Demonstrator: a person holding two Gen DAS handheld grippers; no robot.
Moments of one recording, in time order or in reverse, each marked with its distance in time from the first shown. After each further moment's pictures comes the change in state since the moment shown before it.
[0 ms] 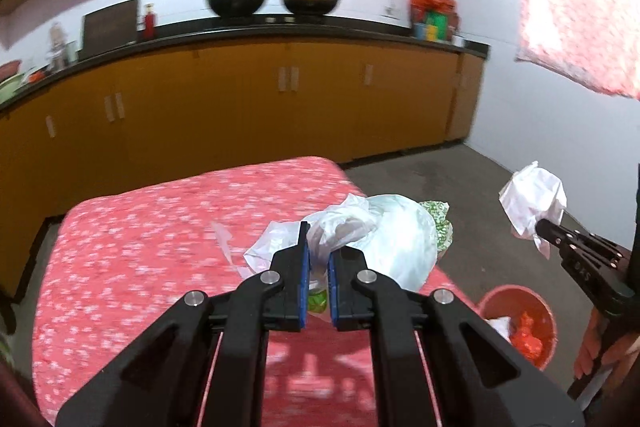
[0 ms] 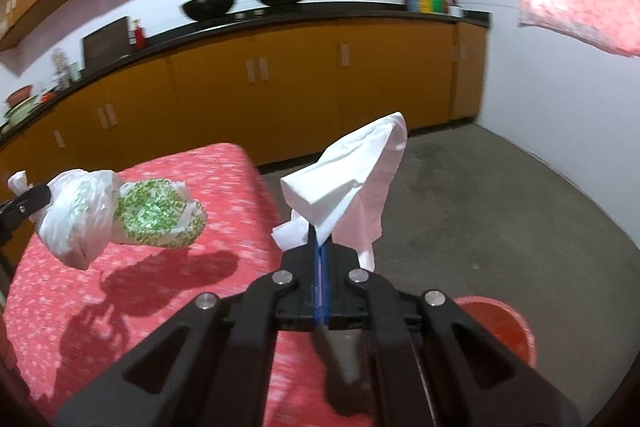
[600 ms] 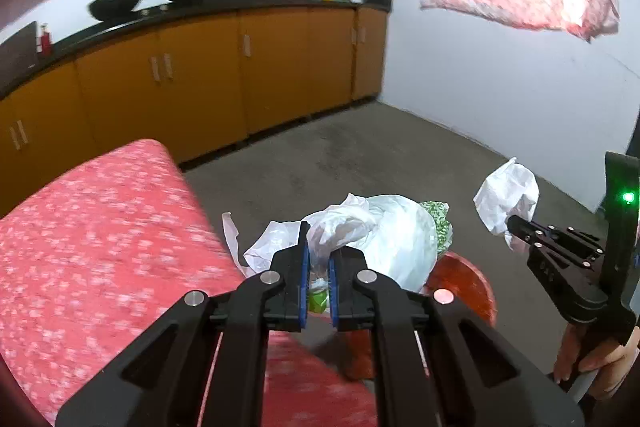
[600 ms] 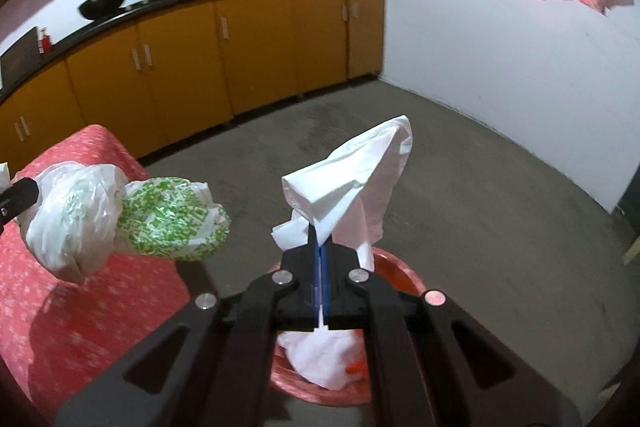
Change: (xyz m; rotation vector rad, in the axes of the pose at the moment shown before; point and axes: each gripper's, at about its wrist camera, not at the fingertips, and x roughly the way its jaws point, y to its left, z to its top) left arm 0.044 -0.198 -0.046 0.178 0.094 -0.247; right arm -0.010 -0.172 -0.077 0.153 0.098 -0.268
